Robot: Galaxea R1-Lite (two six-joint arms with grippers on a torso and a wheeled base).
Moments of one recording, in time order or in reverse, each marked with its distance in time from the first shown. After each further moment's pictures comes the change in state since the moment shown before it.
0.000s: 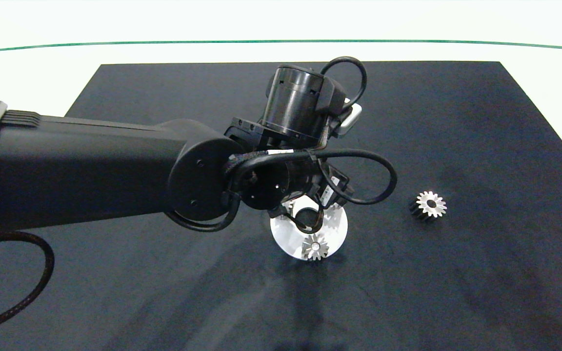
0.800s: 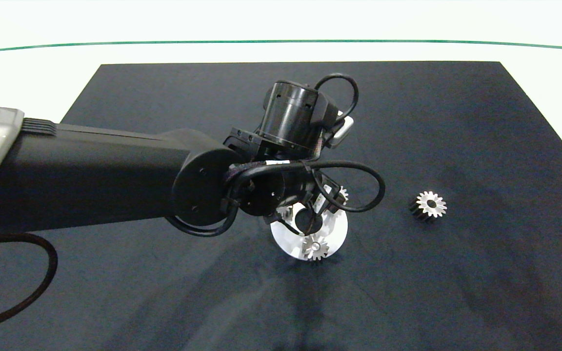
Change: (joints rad) left arm 0.015 0.005 0.042 -0.010 0.001 0.002; right arm 0.000 0.000 0.005 0.000 0.000 0.001
